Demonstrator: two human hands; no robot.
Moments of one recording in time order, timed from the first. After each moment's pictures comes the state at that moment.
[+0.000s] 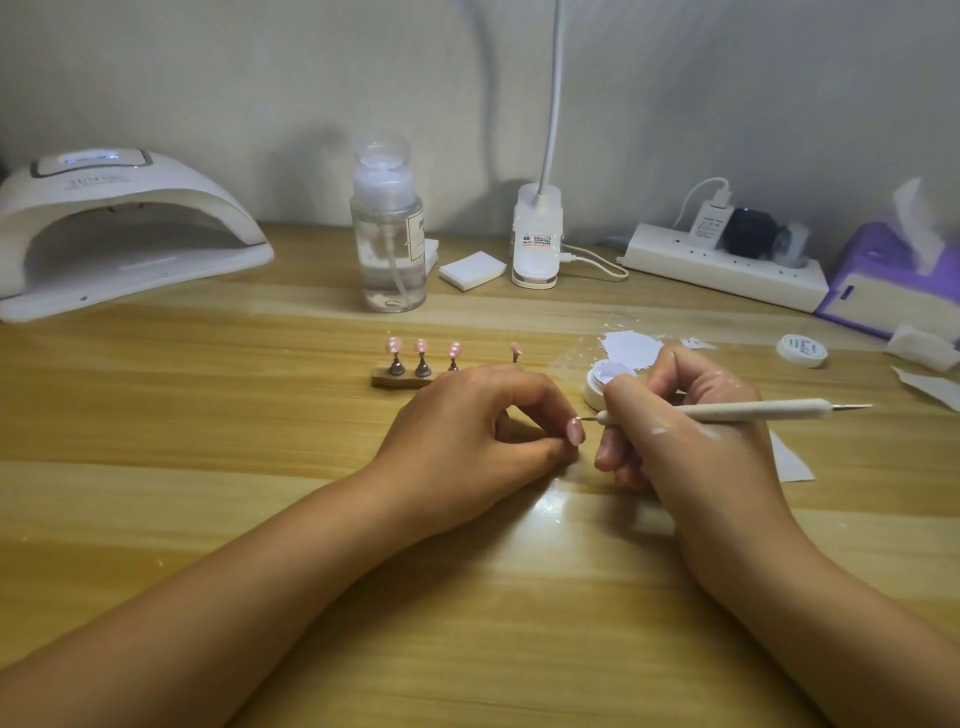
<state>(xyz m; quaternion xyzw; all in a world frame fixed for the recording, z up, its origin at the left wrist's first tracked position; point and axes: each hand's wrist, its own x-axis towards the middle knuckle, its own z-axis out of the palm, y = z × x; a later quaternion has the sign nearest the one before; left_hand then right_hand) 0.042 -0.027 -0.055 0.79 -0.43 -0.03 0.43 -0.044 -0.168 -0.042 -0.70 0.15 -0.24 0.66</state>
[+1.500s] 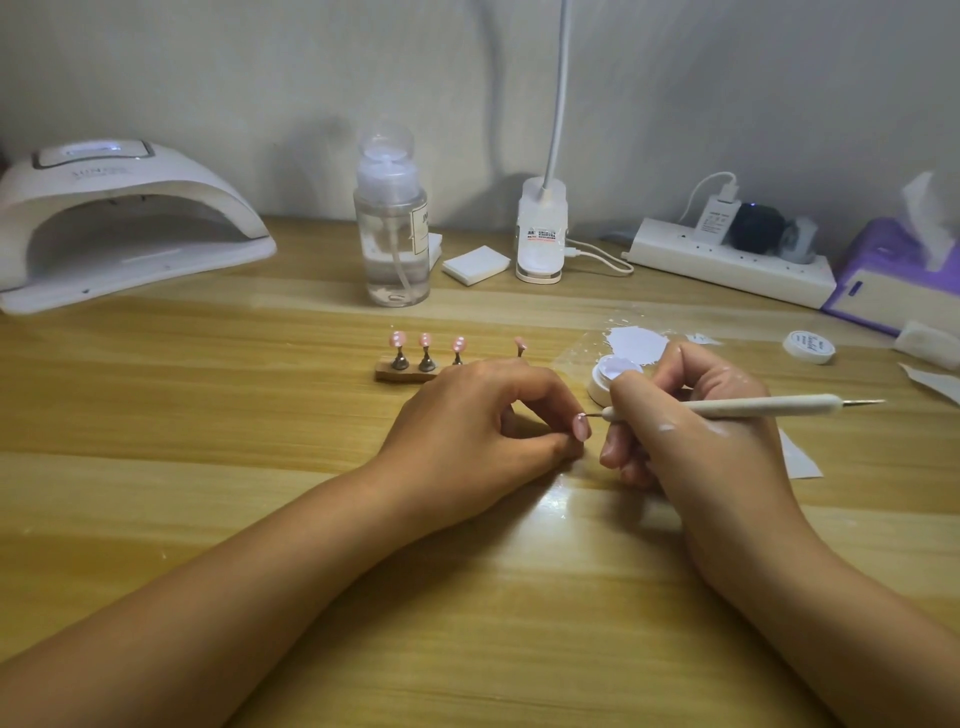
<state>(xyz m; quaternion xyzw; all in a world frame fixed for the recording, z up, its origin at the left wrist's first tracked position) 0.043 -0.028 -0.057 0.79 -0.43 -0.03 0.44 -0.042 -0.169 -0.046 -0.69 0.13 -0.25 0.67</state>
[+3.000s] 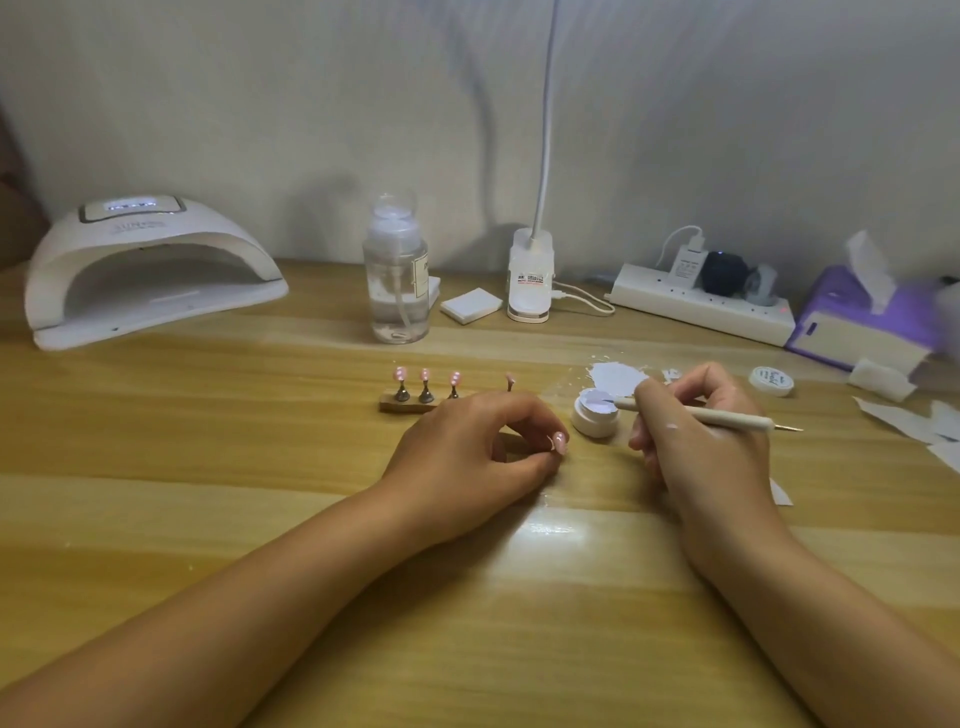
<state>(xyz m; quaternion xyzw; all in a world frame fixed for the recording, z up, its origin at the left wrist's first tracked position) 0.043 -0.029 -0.058 0.81 -0.41 -0.02 0.41 -0.035 -0.194 -0.052 -0.69 0.23 -0.34 0.60</state>
